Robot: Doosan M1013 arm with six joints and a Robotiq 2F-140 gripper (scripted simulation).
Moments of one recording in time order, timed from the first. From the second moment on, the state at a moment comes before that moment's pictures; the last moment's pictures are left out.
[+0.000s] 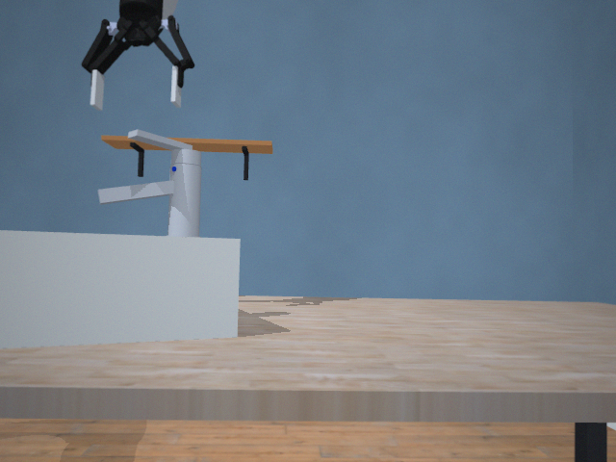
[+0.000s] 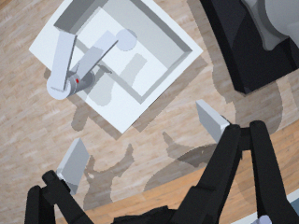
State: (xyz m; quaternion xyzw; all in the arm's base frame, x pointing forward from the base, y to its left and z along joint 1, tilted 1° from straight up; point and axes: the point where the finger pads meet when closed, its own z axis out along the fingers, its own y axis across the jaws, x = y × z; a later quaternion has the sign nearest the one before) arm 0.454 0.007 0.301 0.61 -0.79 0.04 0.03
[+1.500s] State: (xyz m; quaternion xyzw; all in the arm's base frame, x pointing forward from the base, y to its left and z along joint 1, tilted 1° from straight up) arm 0.501 -0.145 0.305 0.33 -0.94 0.01 0.00
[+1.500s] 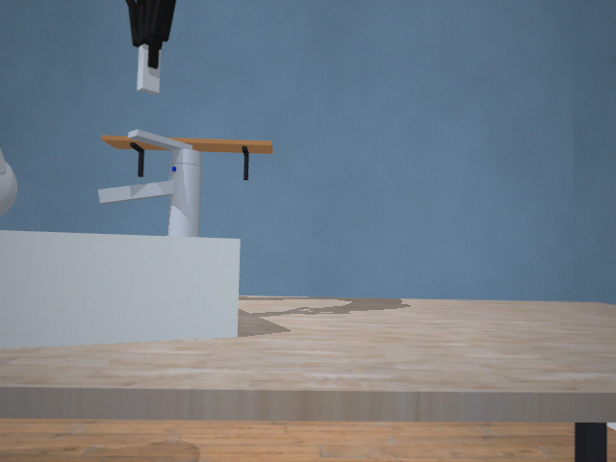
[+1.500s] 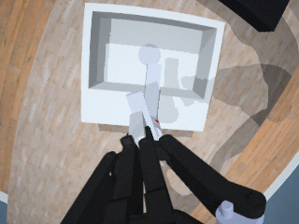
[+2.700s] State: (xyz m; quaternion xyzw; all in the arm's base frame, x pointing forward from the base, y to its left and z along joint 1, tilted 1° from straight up) arm 0.501 -0.145 0.305 0.33 -0.94 0.01 0.00
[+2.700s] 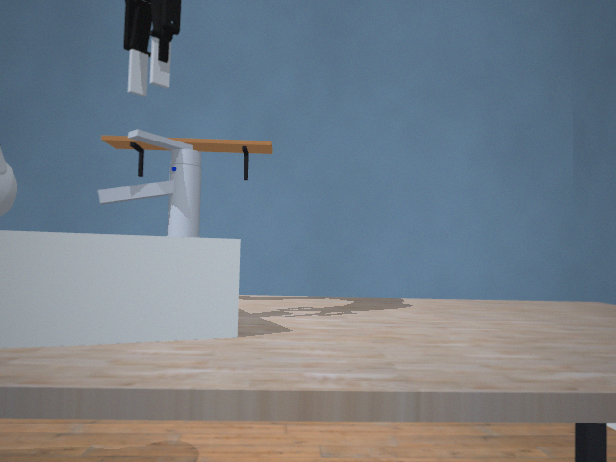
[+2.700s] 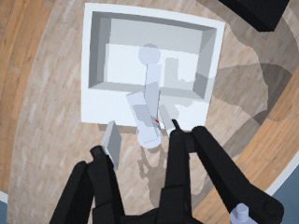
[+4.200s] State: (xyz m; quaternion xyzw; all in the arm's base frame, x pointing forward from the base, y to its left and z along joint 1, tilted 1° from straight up) arm 0.502 -0.146 0.291 0.33 -0.94 0.01 0.00
